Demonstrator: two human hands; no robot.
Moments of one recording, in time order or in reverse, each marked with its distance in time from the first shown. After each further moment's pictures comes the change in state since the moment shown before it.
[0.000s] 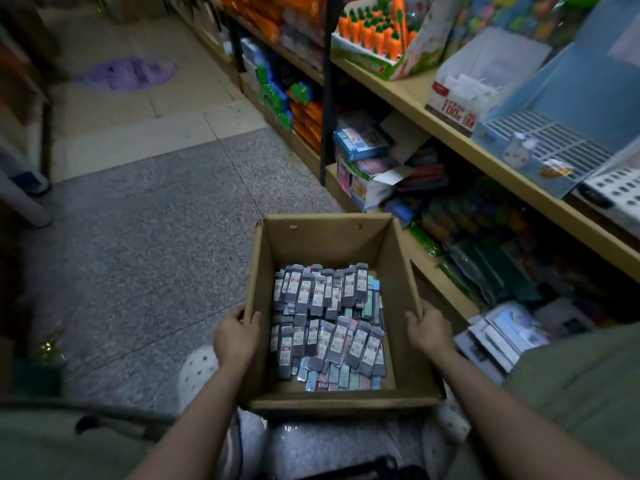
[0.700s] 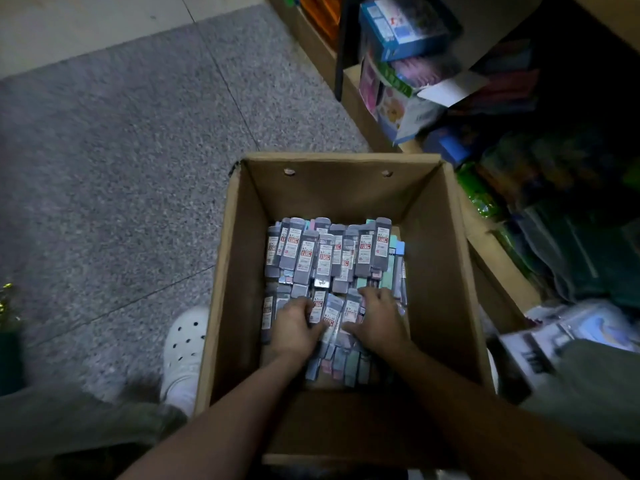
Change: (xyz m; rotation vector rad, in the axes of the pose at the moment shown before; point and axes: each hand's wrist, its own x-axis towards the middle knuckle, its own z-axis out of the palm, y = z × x) left_hand 0.024 -0.033 0.145 0.261 -0.430 0.090; right_hand 0.070 0.013 0.147 -0.380 -0.398 -0.229
